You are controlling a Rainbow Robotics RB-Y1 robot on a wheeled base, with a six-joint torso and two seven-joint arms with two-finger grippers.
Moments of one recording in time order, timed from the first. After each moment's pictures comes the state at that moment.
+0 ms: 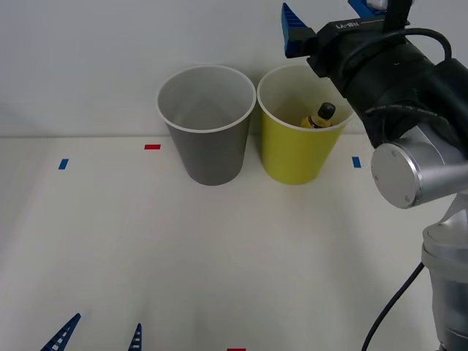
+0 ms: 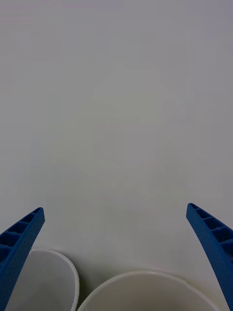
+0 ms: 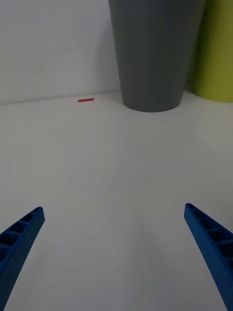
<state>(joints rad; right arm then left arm) -0.37 -0.22 0.07 -2.21 -0.21 0.66 1.46 0.98 0.37 -0.32 -1.97 0.15 -0.52 -1.66</state>
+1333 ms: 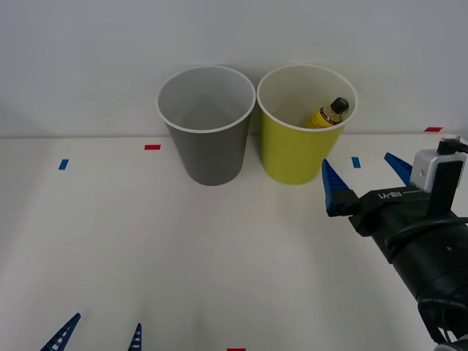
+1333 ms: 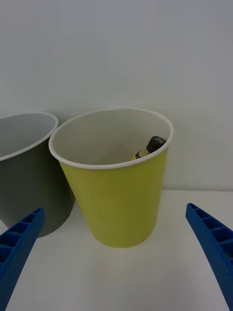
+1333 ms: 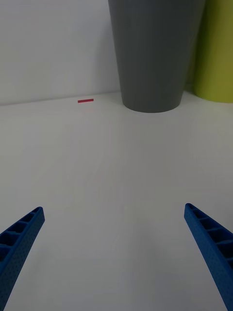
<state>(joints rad) 0.43 -0.25 0.16 -2.58 -0.17 0.58 1.47 0.98 0.37 -0.32 -1.97 0.15 -0.52 -1.66</state>
